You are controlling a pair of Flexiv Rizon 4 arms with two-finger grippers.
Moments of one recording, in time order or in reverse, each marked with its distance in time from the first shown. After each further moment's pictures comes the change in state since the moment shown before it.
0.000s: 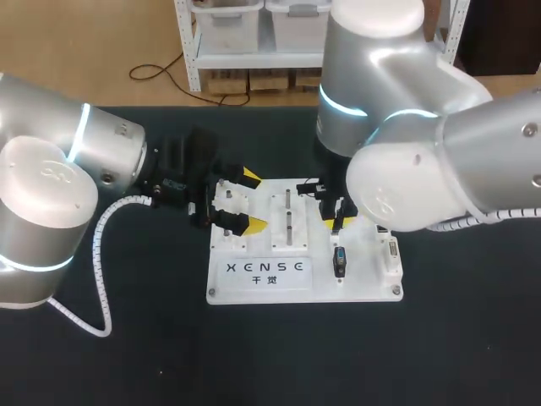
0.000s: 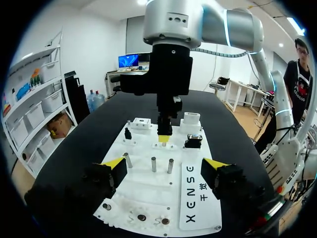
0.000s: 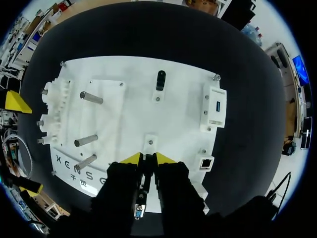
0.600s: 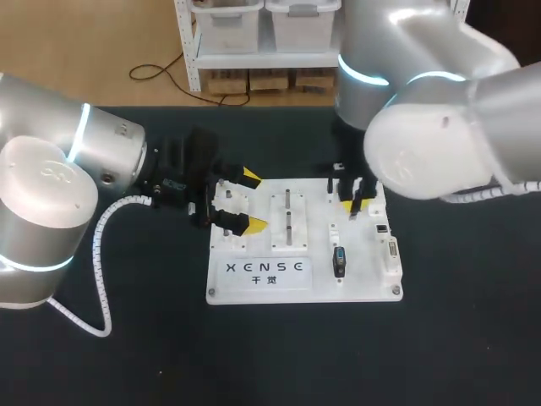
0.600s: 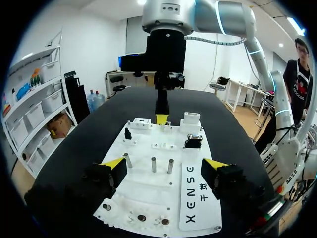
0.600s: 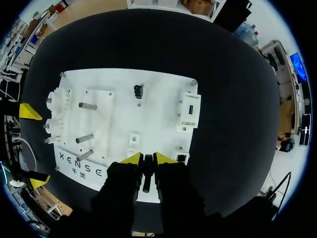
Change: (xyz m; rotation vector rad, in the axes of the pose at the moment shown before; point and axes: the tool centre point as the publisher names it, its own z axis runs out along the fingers) left arm 0.000 0.000 0.000 0.000 0.000 0.000; right arm -0.004 -0.029 -0.035 0.018 0.015 0.032
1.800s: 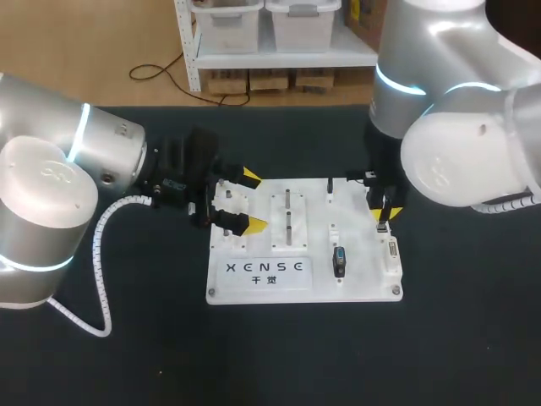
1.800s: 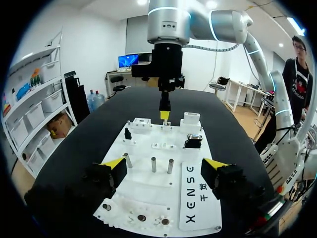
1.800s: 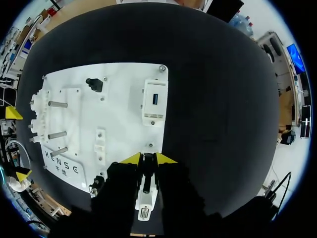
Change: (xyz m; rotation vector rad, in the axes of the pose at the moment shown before) left arm 0.000 0.000 0.000 0.000 0.000 0.000; right arm 0.009 -0.044 0.019 0.000 0.022 0.044
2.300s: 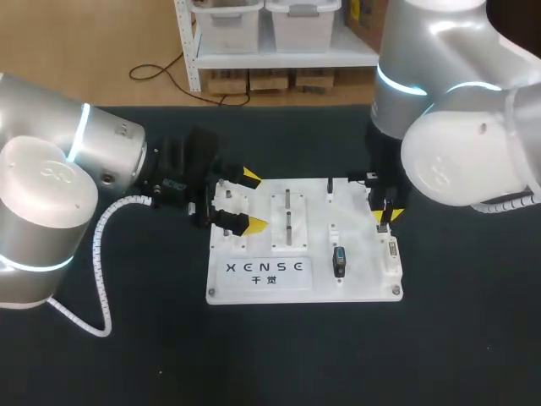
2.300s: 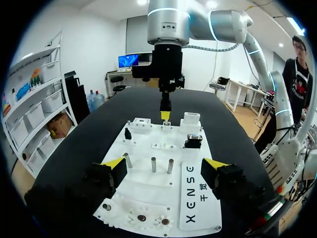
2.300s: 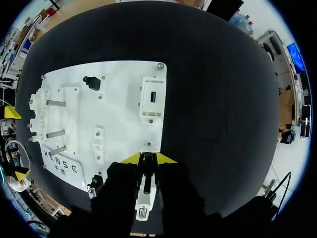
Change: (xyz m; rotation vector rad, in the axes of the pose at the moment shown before) left arm 0.000 0.000 0.000 0.000 0.000 0.000; right arm 0.002 -0.002 0.001 0.003 0.009 0.003
